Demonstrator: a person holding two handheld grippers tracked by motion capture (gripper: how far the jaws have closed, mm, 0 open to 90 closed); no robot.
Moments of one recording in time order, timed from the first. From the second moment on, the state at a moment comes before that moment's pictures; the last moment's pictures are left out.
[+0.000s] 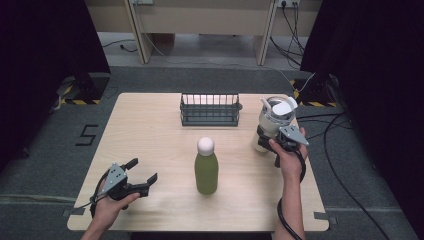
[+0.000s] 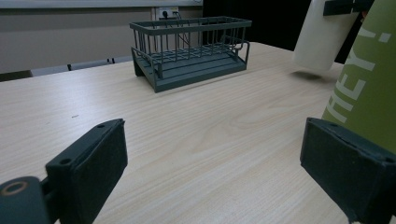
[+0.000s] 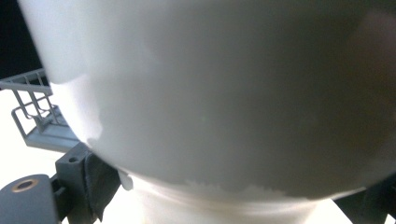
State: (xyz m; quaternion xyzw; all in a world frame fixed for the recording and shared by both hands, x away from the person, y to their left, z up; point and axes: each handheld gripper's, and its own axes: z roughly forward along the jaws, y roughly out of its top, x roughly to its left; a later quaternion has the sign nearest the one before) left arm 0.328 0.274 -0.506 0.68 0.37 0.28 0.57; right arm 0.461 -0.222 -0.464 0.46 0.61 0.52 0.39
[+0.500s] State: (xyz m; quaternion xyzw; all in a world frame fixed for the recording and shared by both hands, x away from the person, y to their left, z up) left arm 0.327 0.275 -0.504 0.68 0.37 0.29 0.57; right arm 0.480 -0.209 -0.416 0.43 0.60 0.55 0.39
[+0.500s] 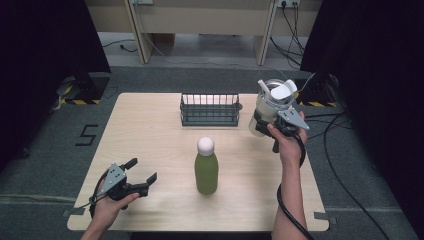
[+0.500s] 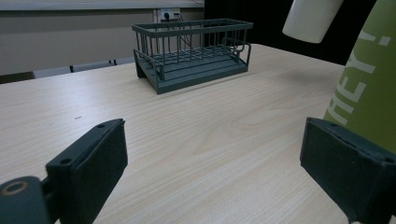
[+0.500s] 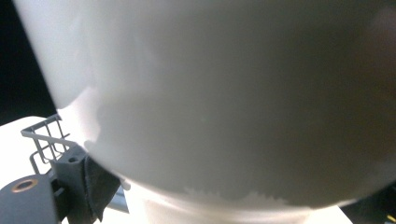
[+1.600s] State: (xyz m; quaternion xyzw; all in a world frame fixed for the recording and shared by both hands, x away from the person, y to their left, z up) left arm 0.326 0.279 -0.504 0.66 0.38 0.29 0.57; right arm 0.528 -0.166 -0.373 0.40 0.61 0.58 0.36
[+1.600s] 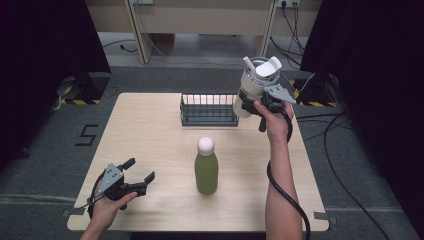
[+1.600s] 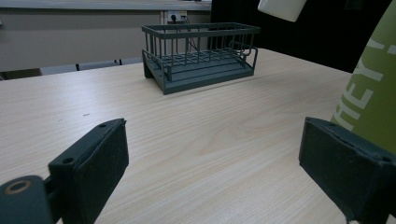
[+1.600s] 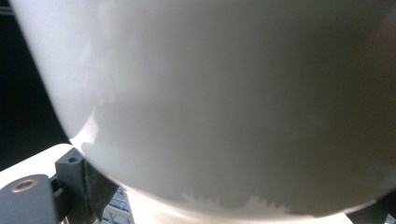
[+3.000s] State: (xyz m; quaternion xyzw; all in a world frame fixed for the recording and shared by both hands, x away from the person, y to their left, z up) left arm 0.324 0.277 -0.505 0.66 0.38 0.29 0.58; right arm 0.593 -0.112 -0.364 0.40 0.64 0.57 0.34
